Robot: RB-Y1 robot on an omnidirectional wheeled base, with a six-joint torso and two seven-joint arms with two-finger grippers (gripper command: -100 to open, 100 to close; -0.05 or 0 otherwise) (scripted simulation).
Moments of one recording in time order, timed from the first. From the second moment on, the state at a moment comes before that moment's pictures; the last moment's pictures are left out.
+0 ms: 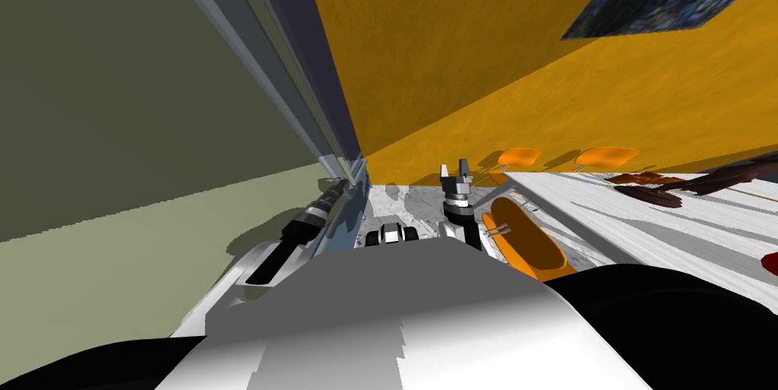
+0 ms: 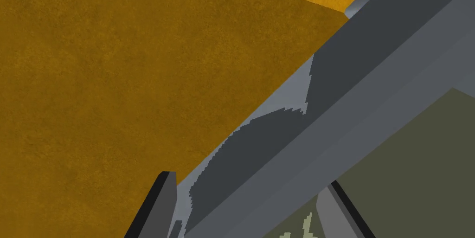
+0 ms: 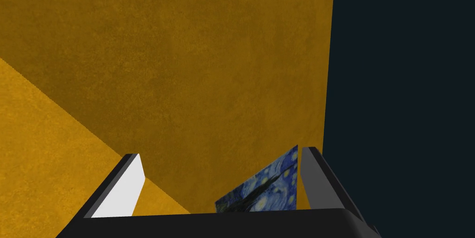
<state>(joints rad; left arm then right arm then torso) 0.57 0.70 -0.08 -2.60 -0.15 0.38 -0.17 0.55 -0.03 0.00 -2.23 -0.02 -0.61 -0.10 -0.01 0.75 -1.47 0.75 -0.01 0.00</state>
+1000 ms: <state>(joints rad) 0.51 0.86 -0.18 -2.59 -0.08 0.27 -0.17 0.55 -0.03 0.00 -2.23 -0.02 -0.61 -0.10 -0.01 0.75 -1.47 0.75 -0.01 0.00</state>
